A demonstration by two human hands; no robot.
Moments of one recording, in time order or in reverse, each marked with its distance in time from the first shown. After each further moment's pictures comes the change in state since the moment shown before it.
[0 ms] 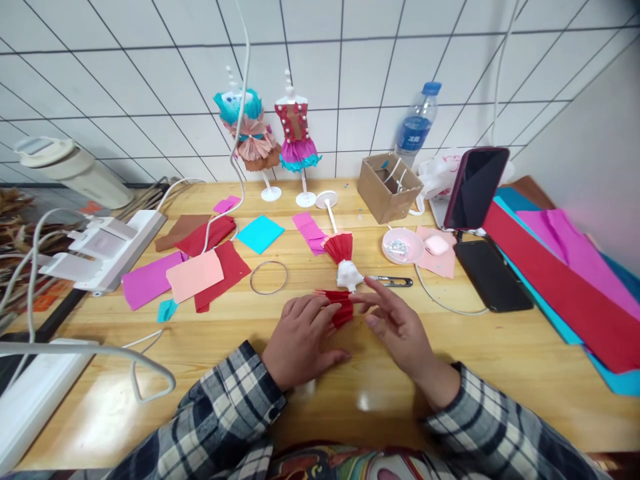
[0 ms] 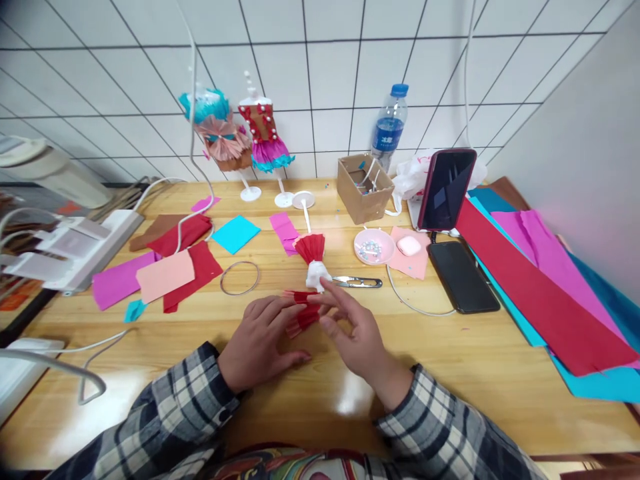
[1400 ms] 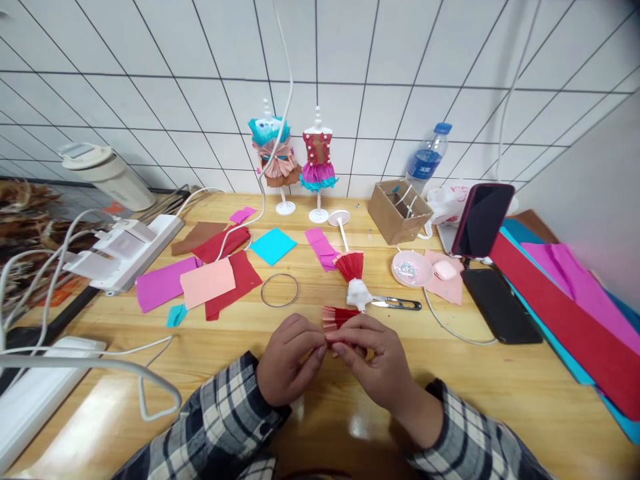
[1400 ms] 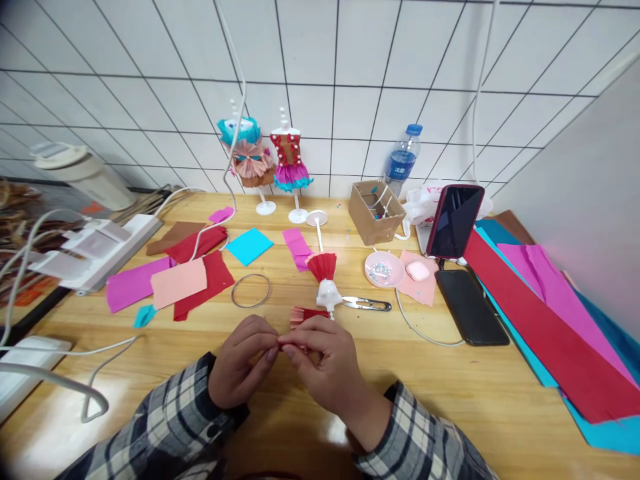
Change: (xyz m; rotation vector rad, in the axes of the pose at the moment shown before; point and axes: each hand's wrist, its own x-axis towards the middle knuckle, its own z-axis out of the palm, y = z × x) left_hand -0.014 -0.012 -0.022 -0.381 0.332 0.137; right_hand 0.019 -0.031 0.049 -0.222 -0.020 -0.206
